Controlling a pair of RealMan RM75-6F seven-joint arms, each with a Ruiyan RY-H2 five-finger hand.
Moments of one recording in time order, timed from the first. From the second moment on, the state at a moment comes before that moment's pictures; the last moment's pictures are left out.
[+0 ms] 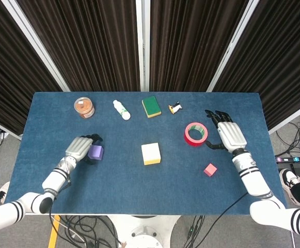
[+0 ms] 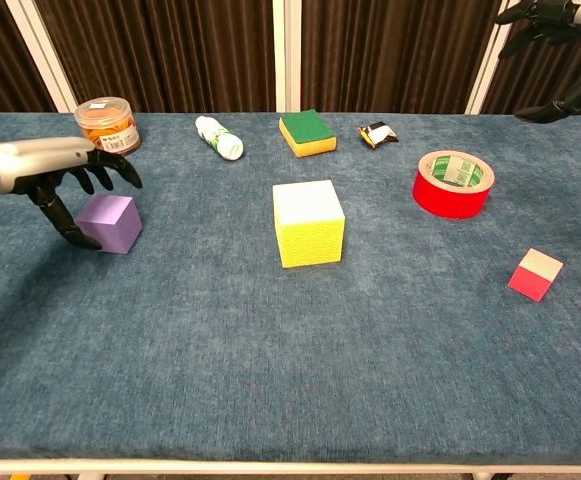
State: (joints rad) left arm -0.68 -1.52 -0.17 -1.28 1.12 0.71 0.11; right arm 0.68 -1.23 0.19 -1.62 -1.03 0.99 -0.02
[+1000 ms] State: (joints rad) left arm -0.76 -1.55 -0.12 -1.59 1.33 0.86 0.24; right arm 0.60 -1.20 0.21 -1.57 -1.10 0.97 0.09
